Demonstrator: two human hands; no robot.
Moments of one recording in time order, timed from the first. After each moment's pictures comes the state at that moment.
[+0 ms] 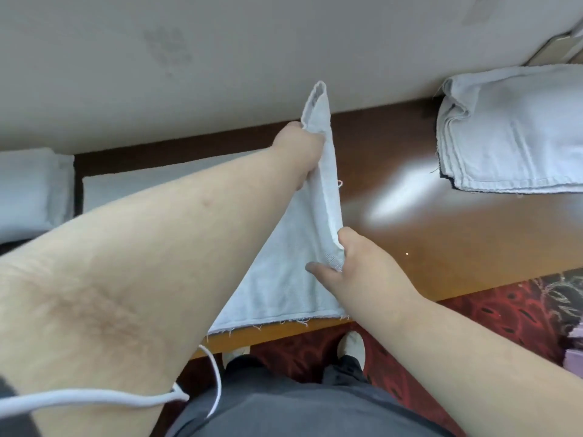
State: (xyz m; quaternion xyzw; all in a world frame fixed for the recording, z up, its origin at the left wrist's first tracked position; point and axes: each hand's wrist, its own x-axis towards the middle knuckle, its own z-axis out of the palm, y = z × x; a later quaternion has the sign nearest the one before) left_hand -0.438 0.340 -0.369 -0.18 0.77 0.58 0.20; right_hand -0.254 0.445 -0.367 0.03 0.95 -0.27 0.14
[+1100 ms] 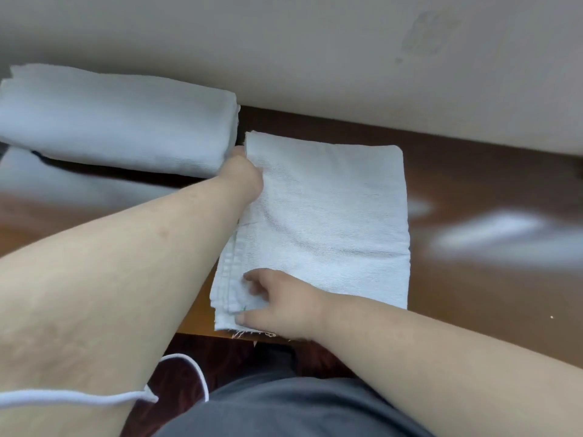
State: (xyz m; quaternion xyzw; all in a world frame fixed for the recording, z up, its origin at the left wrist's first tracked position) left_hand -0.375 -0.035 -0.445 -0.32 0.86 0.37 0.14; right_hand -0.242 0.122 -0.423 -0.17 0.80 -0.30 0.50
